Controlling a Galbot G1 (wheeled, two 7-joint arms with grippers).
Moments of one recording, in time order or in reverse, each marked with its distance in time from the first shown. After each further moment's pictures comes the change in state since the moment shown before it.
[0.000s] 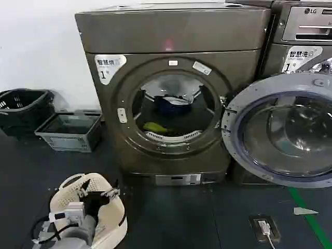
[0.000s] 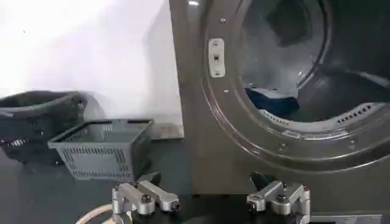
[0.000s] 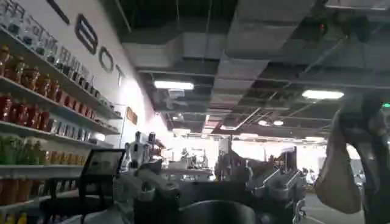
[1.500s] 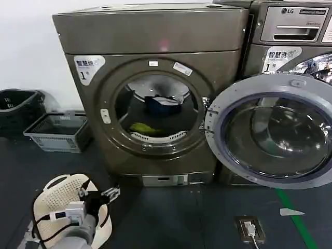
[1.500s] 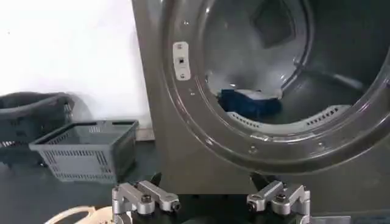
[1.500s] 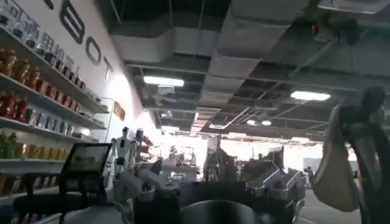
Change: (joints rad) left arm -0.010 0.003 0.004 0.006 0.001 0.000 -0.004; right arm 0.013 0.004 -0.070 -0.002 -0.014 0.021 0.090
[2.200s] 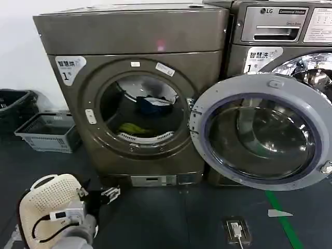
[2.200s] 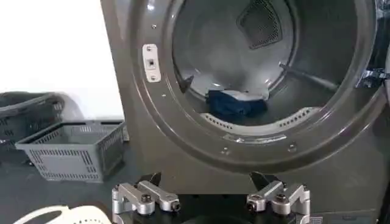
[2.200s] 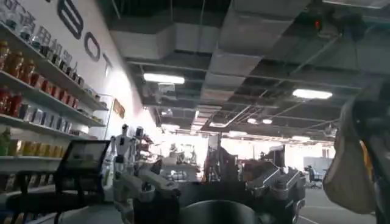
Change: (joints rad) left arm 0.003 -0.004 -0.002 0.001 0.001 0.000 0.001; right arm 0.001 0.007 -0.004 0.002 -0.002 0.006 0.002
